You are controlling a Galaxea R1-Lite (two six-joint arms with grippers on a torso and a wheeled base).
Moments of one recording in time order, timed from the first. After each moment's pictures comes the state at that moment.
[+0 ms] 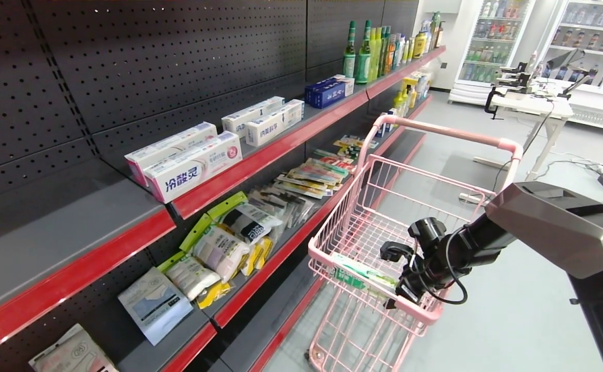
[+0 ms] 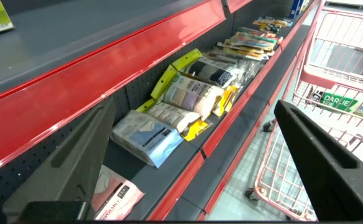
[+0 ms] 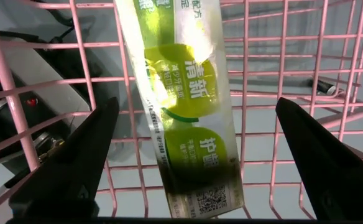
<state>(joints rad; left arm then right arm) 0.00 0.00 0.00 0.00 -0.03 0.01 0.16 2.50 -1.27 -0.03 0.26 -0.65</state>
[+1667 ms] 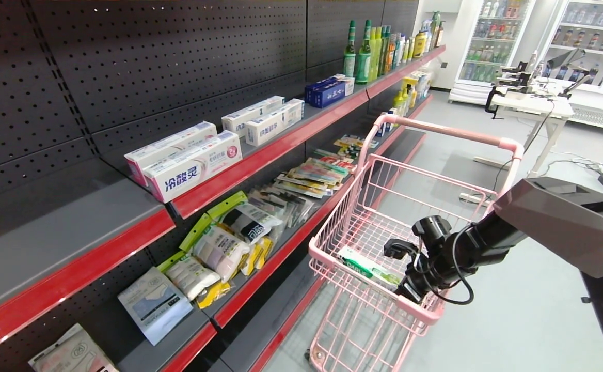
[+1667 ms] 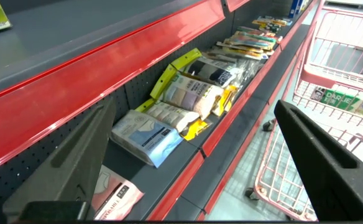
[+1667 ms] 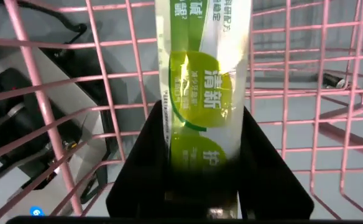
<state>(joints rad) 0.00 0.00 0.00 0.00 -0.03 0.01 0.16 2.44 -1.21 -0.04 0.27 -0.59</state>
